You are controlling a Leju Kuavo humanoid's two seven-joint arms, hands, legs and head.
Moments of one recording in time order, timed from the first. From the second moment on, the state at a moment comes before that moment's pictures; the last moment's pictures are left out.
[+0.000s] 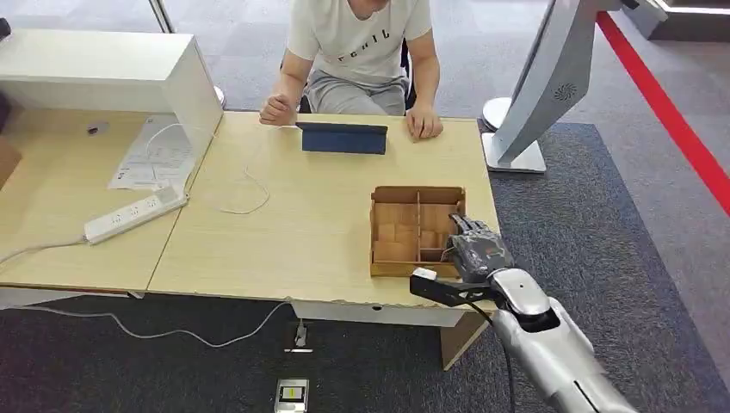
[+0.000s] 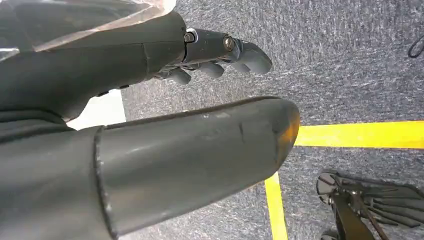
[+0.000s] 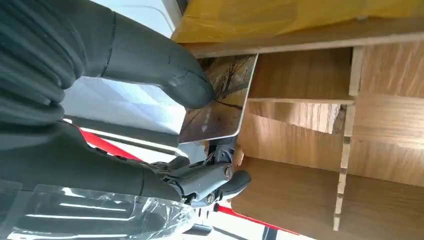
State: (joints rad) left arm -0.18 0.32 -1.25 -0.17 1.37 -0.02 0.11; right arm -0.58 -0.18 0.57 -0.80 1.20 0.02 -0.04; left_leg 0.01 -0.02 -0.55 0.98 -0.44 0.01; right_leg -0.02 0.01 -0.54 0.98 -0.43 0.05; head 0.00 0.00
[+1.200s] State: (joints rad) left arm -0.18 0.32 -1.25 -0.17 1.37 -0.01 0.09; right arm -0.59 -0.17 0.56 -0.85 1.20 -0.05 -0.09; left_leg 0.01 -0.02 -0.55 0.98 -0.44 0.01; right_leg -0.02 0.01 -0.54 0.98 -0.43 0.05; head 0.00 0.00
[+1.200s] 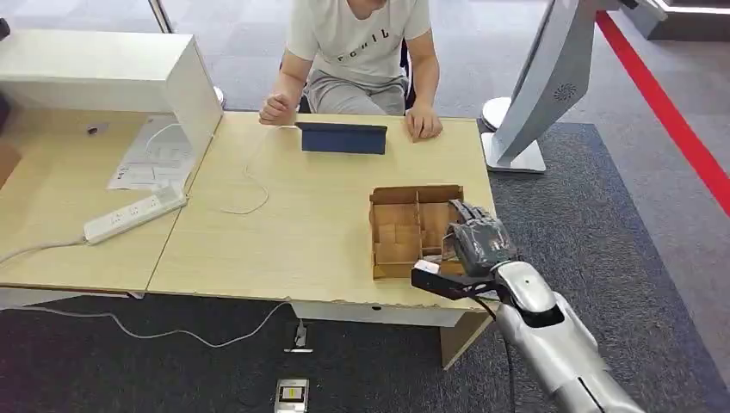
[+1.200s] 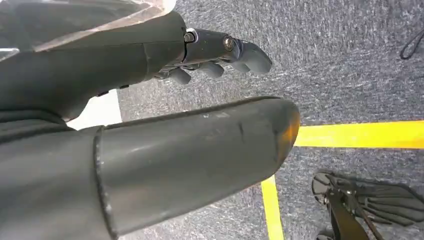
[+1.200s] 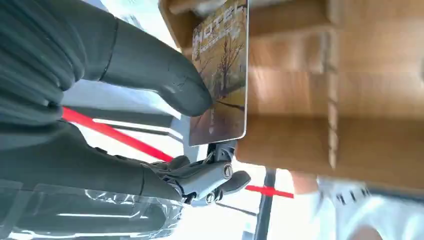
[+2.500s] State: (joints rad) left arm -0.18 0.31 -1.27 -0.17 1.32 -0.06 0.05; right arm -0.94 0.02 0.58 -0.68 1.26 -0.26 -0.11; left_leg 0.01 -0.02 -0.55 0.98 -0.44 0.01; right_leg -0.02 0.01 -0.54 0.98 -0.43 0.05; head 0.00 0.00
